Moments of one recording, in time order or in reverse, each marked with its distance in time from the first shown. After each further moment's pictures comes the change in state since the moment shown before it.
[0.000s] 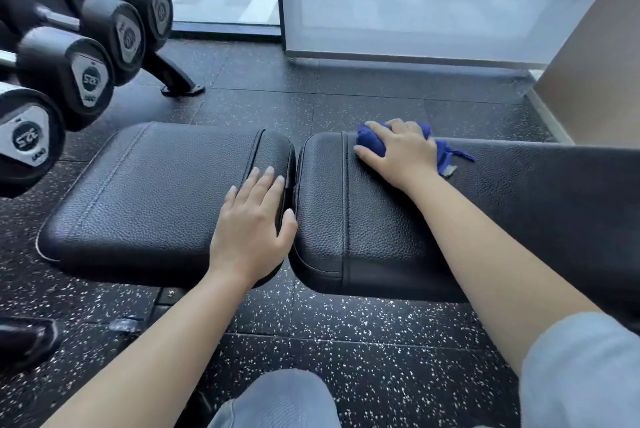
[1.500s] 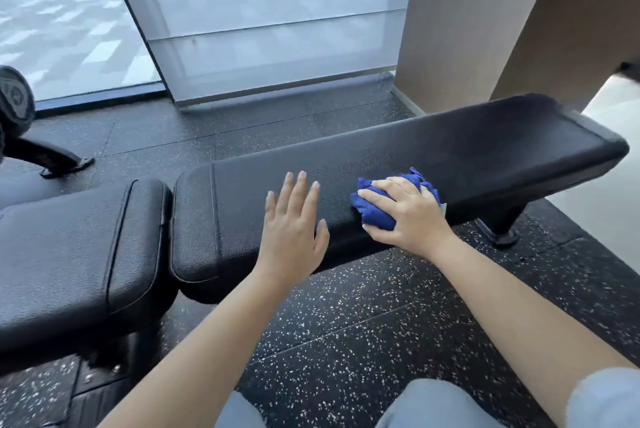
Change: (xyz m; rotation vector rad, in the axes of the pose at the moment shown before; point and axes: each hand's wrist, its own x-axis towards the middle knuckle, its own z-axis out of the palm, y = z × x) left_hand -0.013 0.191 0.027 -0.120 -0.001 0.489; right_hand -0.198 0.169 -0.017 -0.014 0.397 -0.125
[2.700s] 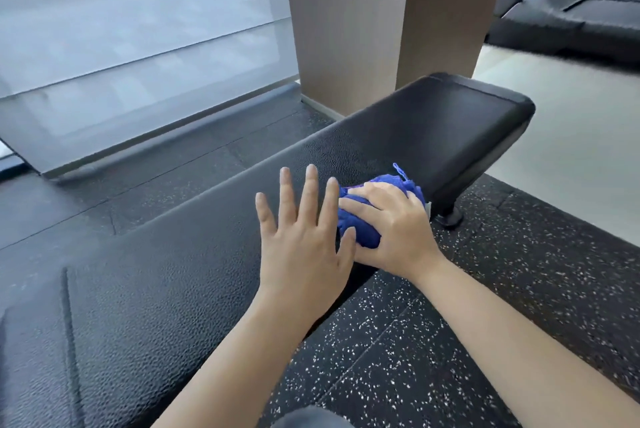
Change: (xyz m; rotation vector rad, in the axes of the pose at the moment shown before) left_hand 0.087 0.070 0.040 0.104 0.058 0.333; right_hand -0.008 0.047 0.005 -0.053 0.300 0.253
